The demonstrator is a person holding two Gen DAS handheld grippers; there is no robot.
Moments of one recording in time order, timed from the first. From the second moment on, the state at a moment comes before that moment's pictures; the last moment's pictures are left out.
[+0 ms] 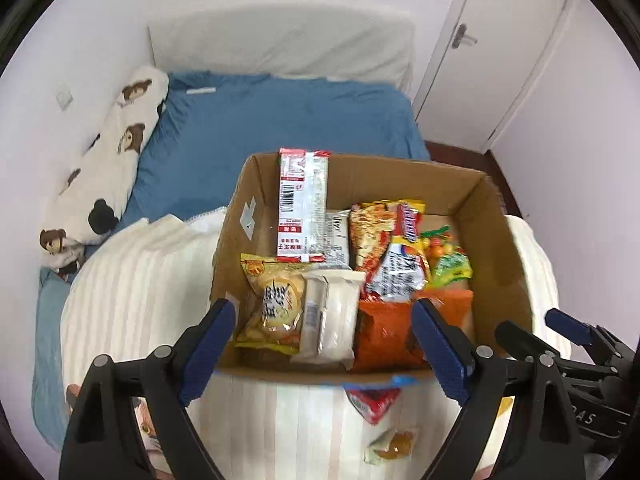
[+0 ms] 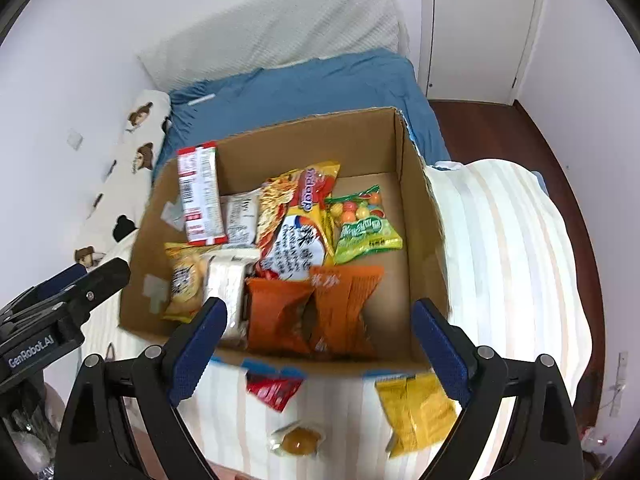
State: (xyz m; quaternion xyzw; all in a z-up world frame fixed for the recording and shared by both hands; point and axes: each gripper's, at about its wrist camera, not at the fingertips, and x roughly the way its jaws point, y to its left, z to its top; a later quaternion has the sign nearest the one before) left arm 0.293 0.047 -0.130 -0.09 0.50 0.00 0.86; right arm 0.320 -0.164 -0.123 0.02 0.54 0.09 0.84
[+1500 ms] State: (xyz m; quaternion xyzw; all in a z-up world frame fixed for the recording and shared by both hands) left arm 0.260 -0.038 -0.306 -0.14 0.61 0.00 0.78; right arm 0.239 -0.250 -0.271 0.00 0.61 0.02 0.79
